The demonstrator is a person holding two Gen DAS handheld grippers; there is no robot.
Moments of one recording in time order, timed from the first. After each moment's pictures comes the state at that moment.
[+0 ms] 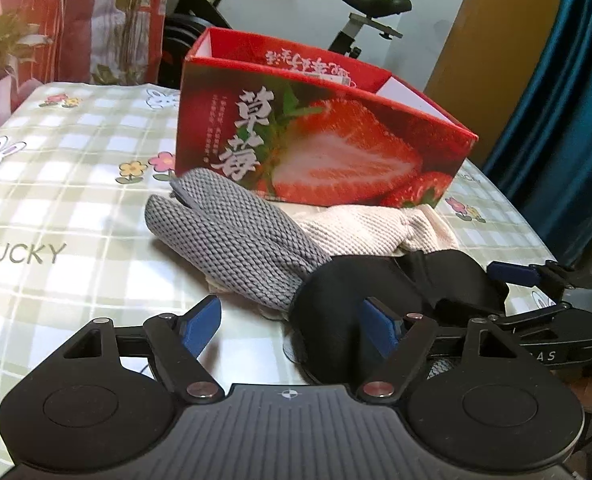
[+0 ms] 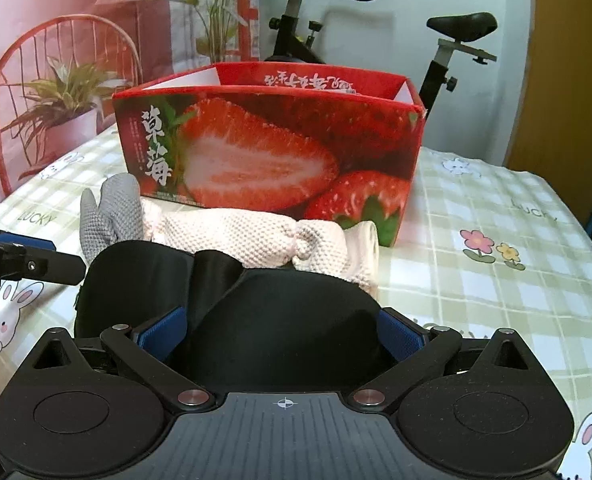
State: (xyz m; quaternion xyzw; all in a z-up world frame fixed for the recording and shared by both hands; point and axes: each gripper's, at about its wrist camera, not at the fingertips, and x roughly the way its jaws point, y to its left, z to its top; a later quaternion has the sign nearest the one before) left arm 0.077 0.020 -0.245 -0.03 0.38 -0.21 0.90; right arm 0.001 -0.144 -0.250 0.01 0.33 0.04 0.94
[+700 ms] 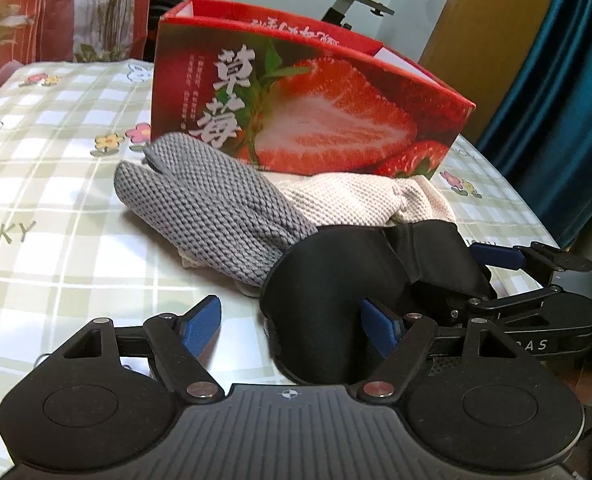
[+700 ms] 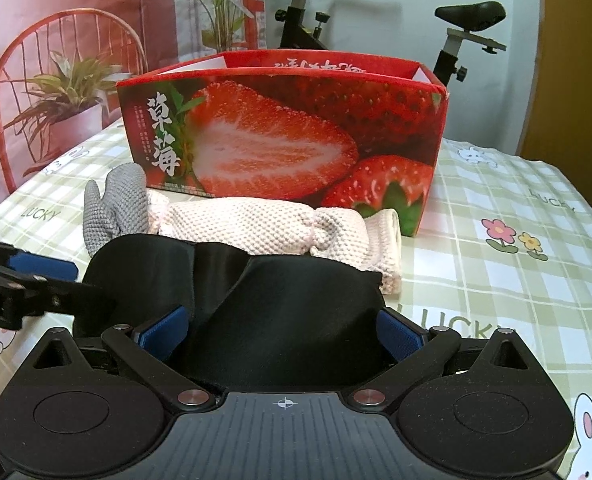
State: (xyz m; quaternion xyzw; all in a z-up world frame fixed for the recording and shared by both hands) left arm 0.084 0.006 -0.267 -0.03 0.41 -0.23 0.88; right arm 0.011 -0.138 -0.261 0.02 0.34 0.05 0.94
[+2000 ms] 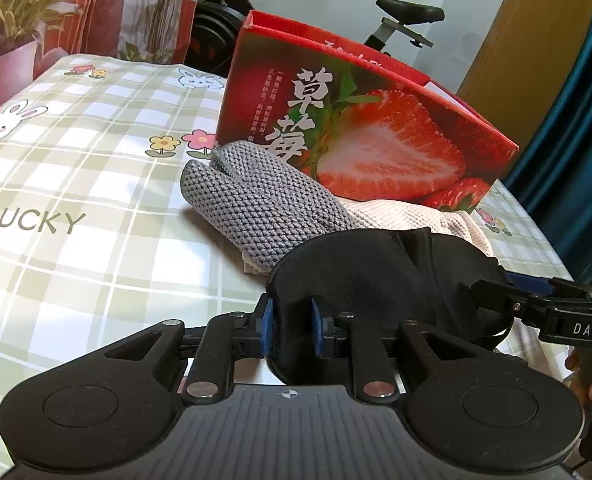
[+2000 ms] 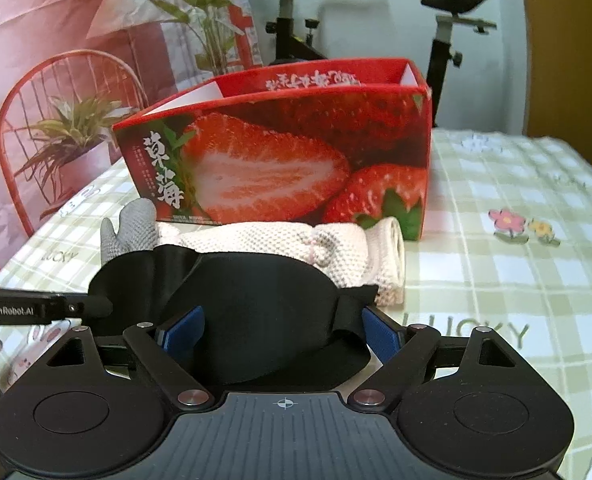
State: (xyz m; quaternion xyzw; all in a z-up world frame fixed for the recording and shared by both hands) left arm 0.089 0.041 -0.272 -0.07 0.39 -0.19 0.90; right arm 0.015 -0.157 -0.254 0.10 0.33 0.07 0.94
